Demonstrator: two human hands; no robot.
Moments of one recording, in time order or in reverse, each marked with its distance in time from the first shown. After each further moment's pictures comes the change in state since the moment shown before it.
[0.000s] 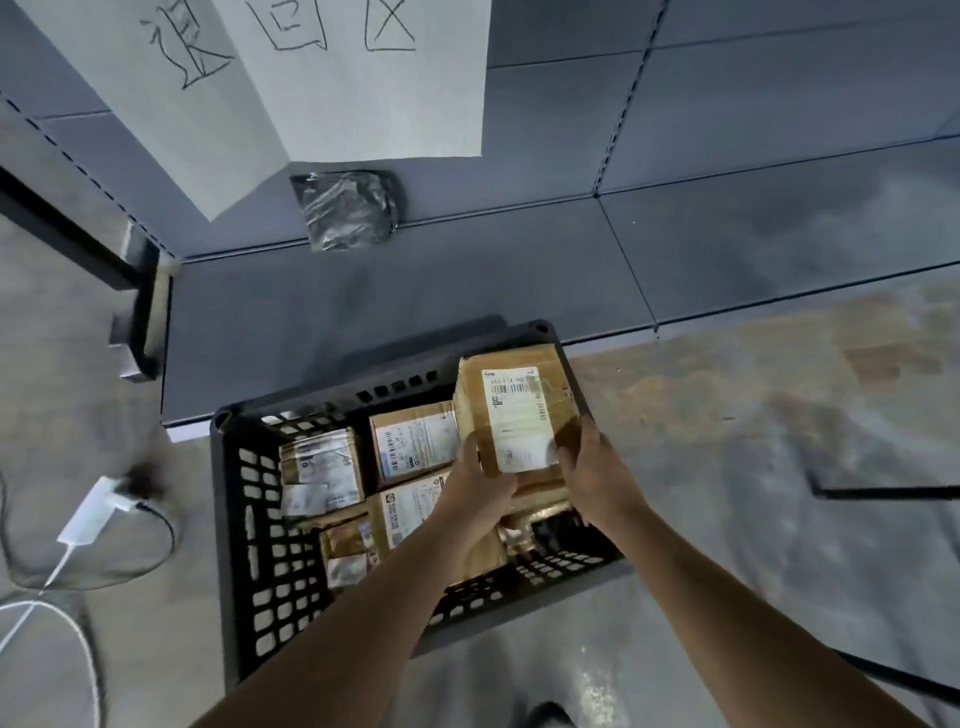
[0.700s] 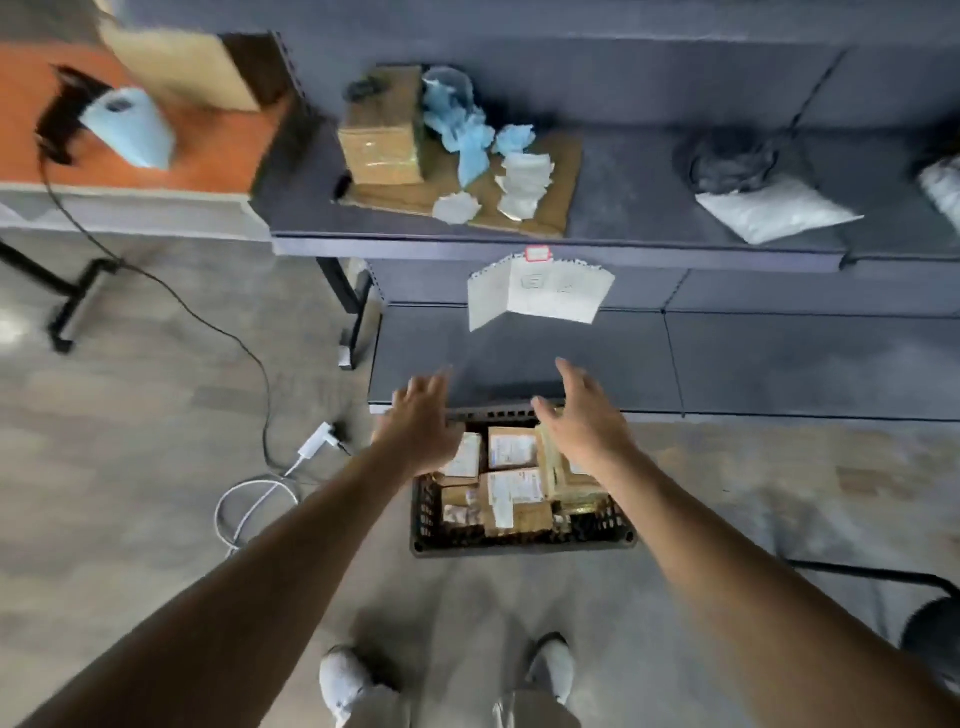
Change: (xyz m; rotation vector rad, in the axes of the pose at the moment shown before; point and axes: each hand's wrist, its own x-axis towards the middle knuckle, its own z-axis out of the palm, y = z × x) left_hand -0.321 0.157 -0.236 0.668 0.424 0.189; right_hand -0.260 -0.266 -0.194 -0.176 0.016 -0.471
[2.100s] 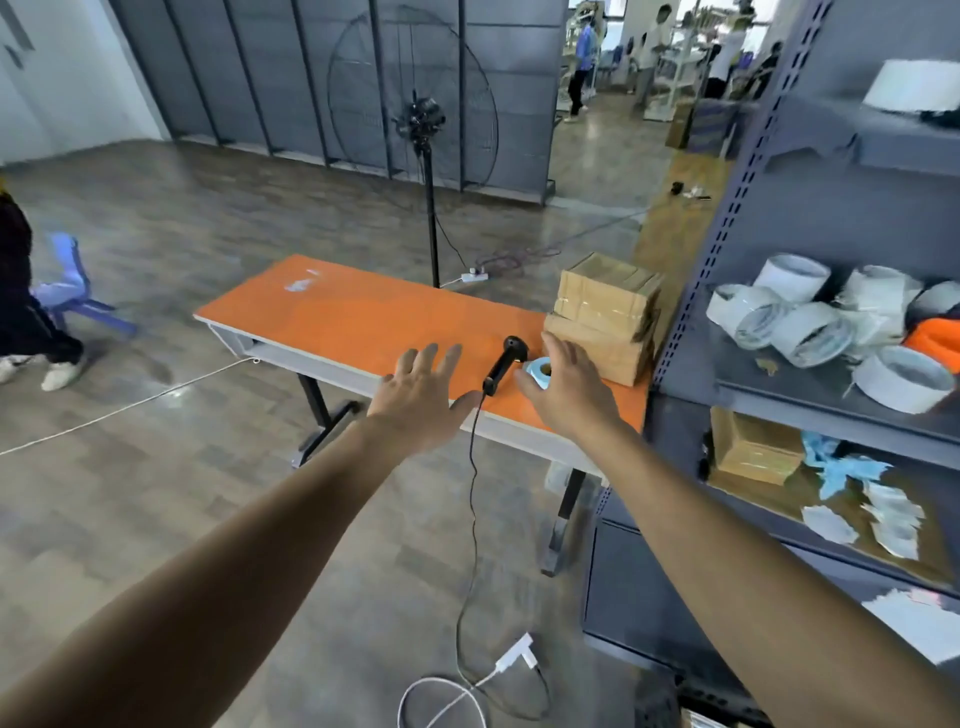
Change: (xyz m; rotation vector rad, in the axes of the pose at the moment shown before) left_hand -0.034 -0.420 -0.527 0.277 0.465 -0.064; right_hand 0.081 -0.706 0.063 -0.090 0.214 -0.489
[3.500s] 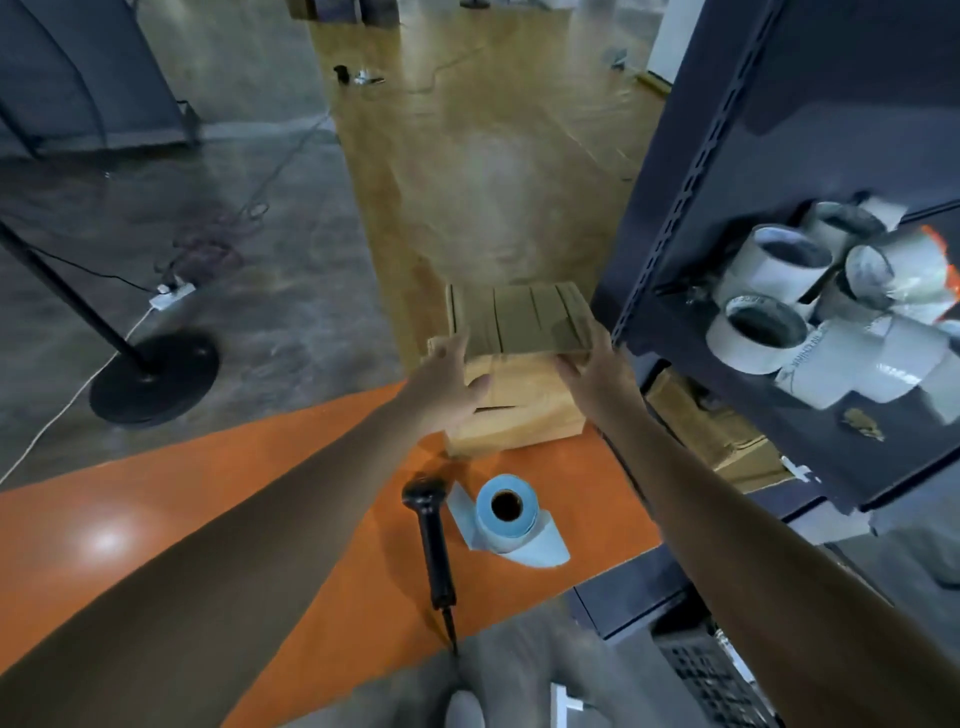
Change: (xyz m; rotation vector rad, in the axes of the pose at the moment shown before) left_hand 0.514 0.066 0.126 -0.469 -0.567 0.627; right_hand 0.327 0.168 0.040 0.122 0.368 0.905
